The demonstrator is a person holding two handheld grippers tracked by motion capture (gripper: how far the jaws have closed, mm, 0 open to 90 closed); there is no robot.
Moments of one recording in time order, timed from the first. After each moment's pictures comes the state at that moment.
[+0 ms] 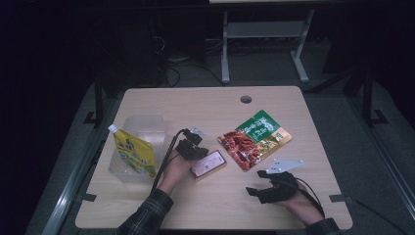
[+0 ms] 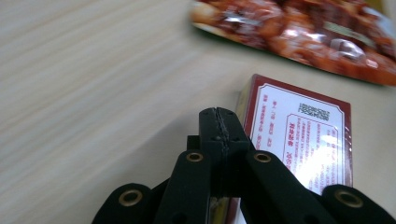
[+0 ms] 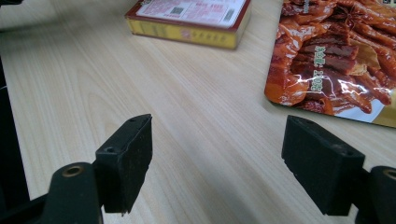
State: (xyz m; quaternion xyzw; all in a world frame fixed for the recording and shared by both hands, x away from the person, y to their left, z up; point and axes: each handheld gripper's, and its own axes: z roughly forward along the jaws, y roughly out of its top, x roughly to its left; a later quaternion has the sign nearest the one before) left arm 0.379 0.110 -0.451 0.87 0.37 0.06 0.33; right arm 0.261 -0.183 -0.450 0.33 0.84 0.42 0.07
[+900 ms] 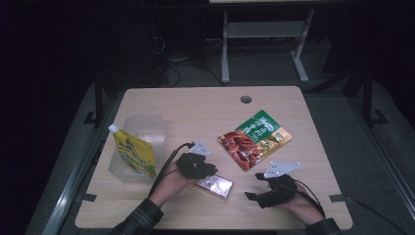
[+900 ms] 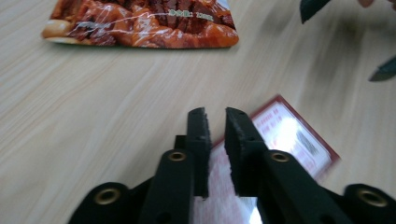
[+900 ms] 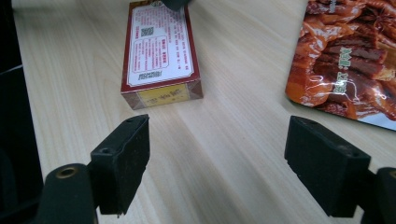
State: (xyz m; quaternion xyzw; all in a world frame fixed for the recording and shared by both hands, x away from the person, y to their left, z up) left arm 0.317 0.121 -0.426 0.90 0.24 0.02 0.37; right arm 0.255 -0.177 -0.449 0.30 0.86 0.41 0.06
